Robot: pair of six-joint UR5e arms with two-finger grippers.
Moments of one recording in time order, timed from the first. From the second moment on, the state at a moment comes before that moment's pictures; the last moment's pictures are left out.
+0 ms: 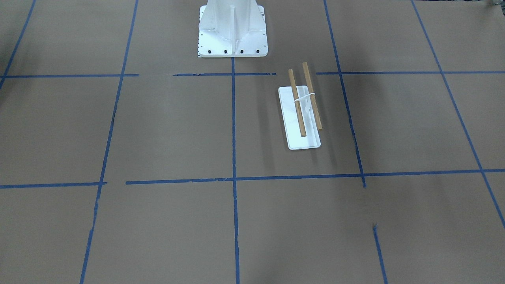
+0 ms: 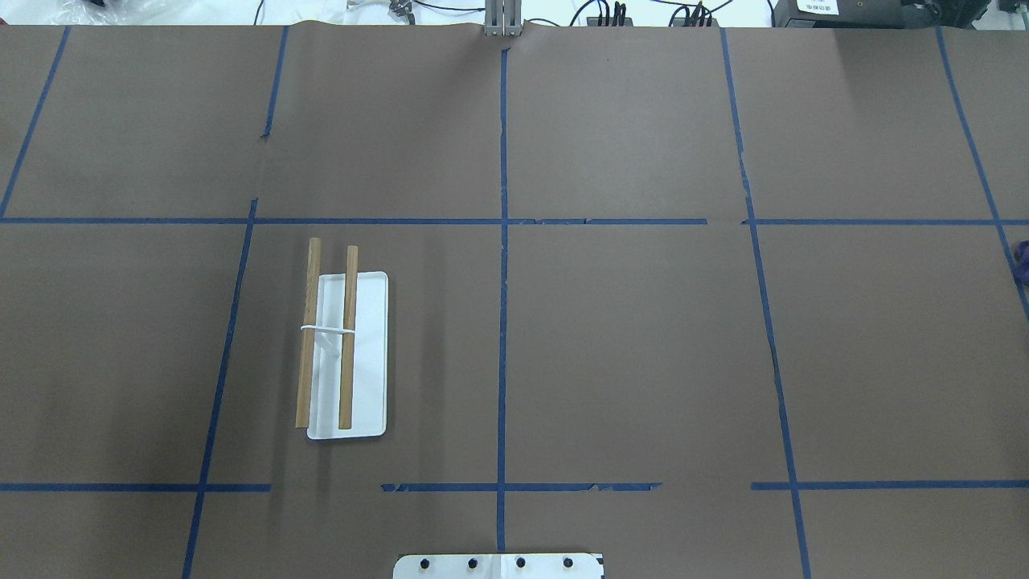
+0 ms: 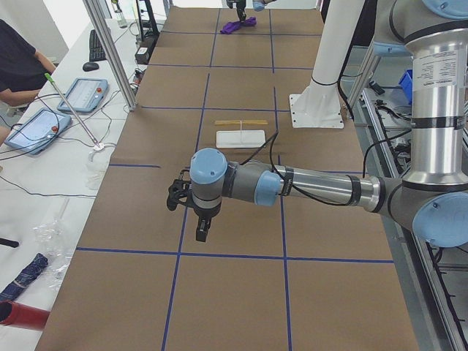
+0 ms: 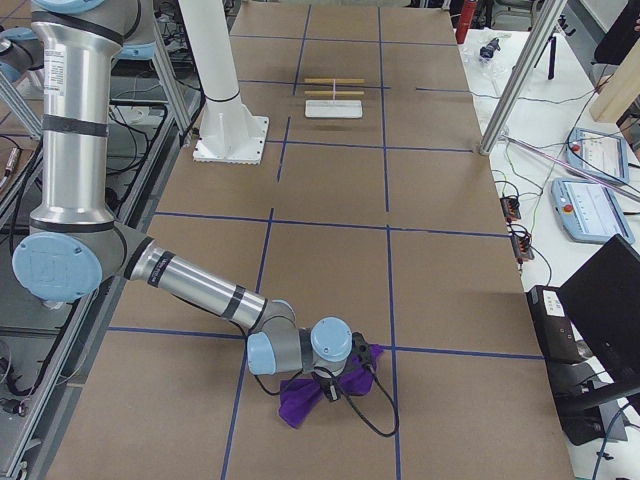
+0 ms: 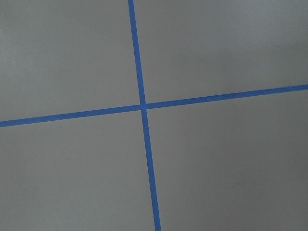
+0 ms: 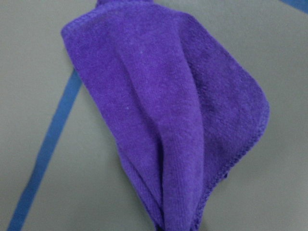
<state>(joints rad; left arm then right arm) -1.56 -1.48 -1.79 -1.65 -2.37 -0.02 1.43 -1.67 1.23 -0.99 2.32 -0.22</state>
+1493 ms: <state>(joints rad) -1.42 -1.65 -1.70 -2.07 -2.37 -0.31 1.17 -1.33 1.84 -0.99 2.21 0.67</state>
